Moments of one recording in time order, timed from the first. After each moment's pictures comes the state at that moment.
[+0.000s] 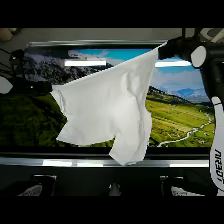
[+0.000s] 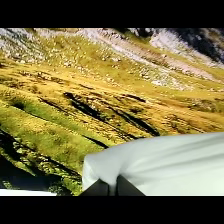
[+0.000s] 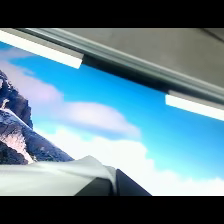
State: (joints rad) left arm -0.04 -1.20 1.27 1.47 -1.01 -1.68; right arm 0.13 -1.44 1.69 -1.58 0.72 1.36
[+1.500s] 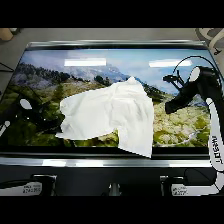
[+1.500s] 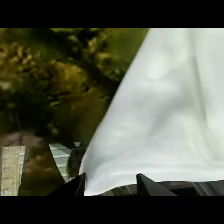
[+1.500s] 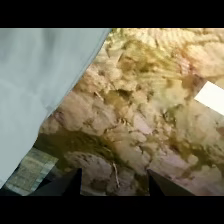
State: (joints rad) left arm 0.14 -1.44 0.94 1.26 -1.33 -1.46; right arm -0.07 -1.56 1.48 -1.48 1.54 1.00
